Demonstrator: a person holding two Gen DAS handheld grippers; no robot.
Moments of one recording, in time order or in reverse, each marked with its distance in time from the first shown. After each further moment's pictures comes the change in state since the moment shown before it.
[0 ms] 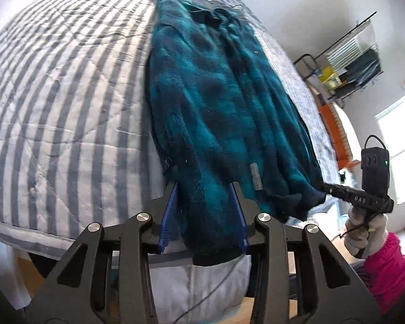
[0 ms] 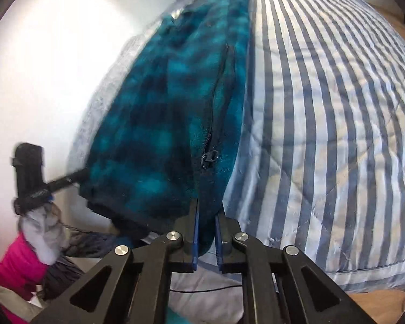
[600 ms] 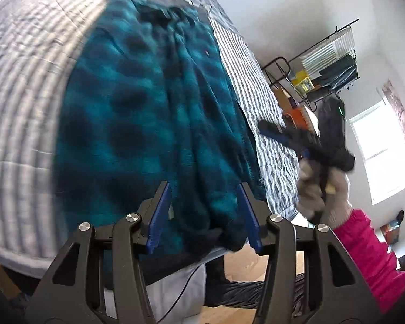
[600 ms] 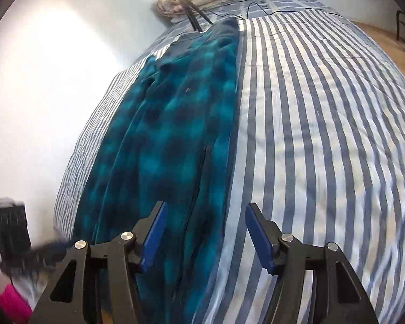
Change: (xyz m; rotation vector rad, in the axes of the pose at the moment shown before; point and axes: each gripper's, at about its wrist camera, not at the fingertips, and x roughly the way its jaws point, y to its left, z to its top) left arm 0.028 -0.064 0.025 -0.012 0.023 -0.199; right arm 0.001 -0.026 0.118 0.026 -0.171 -0.014
